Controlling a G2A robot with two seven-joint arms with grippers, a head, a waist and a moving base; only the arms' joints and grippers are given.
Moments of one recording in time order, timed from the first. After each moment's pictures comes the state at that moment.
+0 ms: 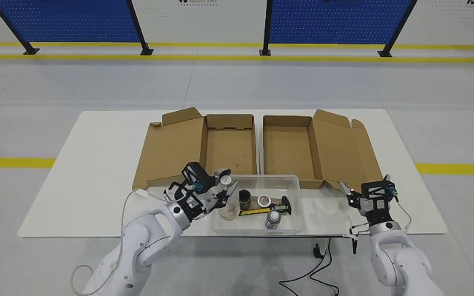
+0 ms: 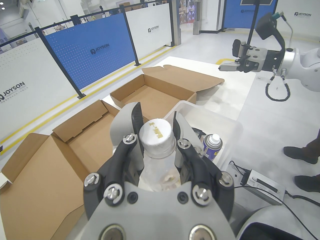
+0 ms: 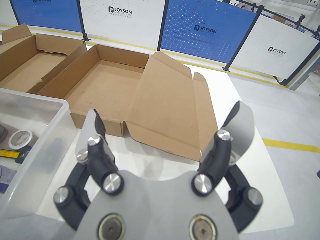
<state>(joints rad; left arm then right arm) 1.47 -1.13 -1.26 -1.93 1.22 -0.45 -0.16 -1.73 -1.15 1.60 -1.80 -1.33 0.00 0.00</state>
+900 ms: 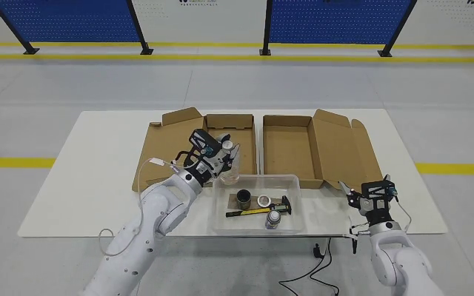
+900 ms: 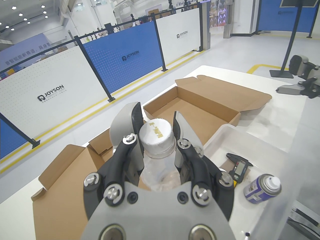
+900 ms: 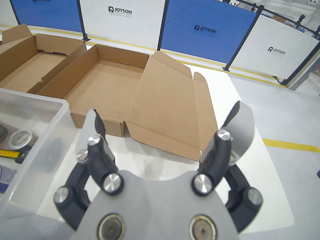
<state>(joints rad) 1.18 -1.18 -1.12 -1.72 1.28 -0.22 -0.14 -1.73 -1.15 1.60 -1.80 -1.33 0.00 0.00</state>
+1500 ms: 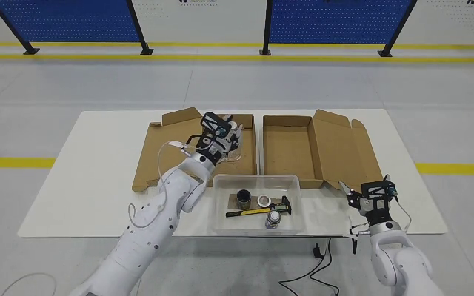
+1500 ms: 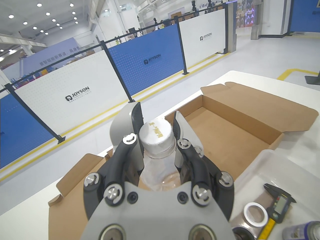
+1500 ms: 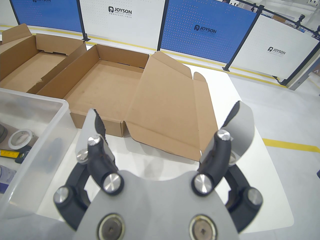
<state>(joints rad) 0.96 -1.25 -0.97 -1.46 1.35 -0.02 -0.04 -1.73 -1.15 1.60 -1.80 -1.33 0.00 0.00</state>
